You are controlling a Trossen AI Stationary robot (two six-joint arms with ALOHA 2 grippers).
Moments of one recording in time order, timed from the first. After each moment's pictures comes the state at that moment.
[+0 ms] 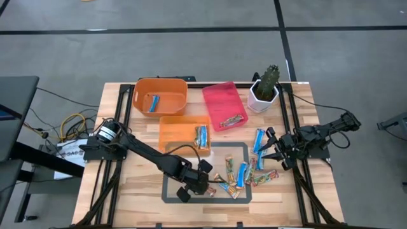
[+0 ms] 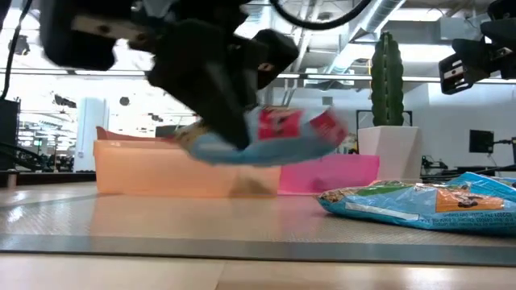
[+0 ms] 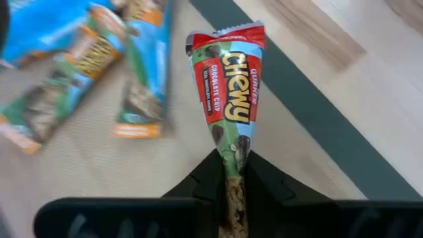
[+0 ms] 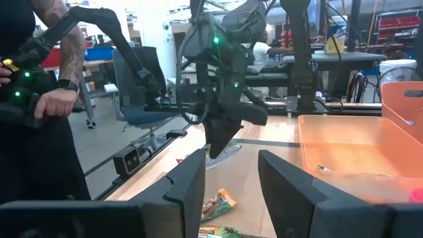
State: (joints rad) left arm -0.40 1.96 1.38 -0.42 -0.03 0.32; right arm 0.37 0.01 0.01 0.01 0.00 0.03
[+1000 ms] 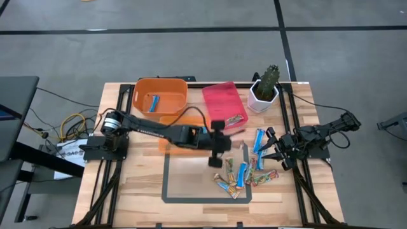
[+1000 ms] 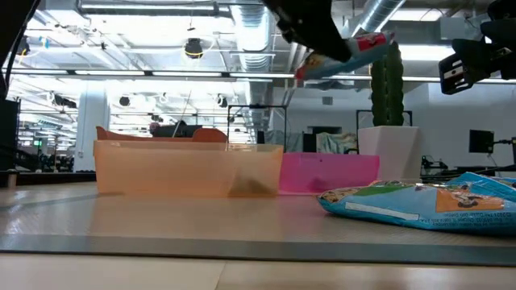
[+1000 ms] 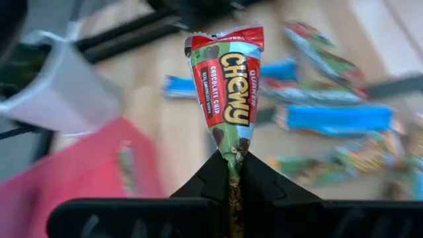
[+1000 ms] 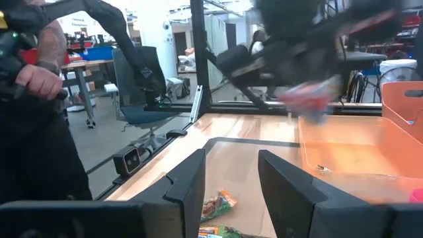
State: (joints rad) left arm -0.14 1.96 1.70 -0.44 -0.28 0.19; right arm 0.37 0.01 0.01 0.01 0.00 0.03
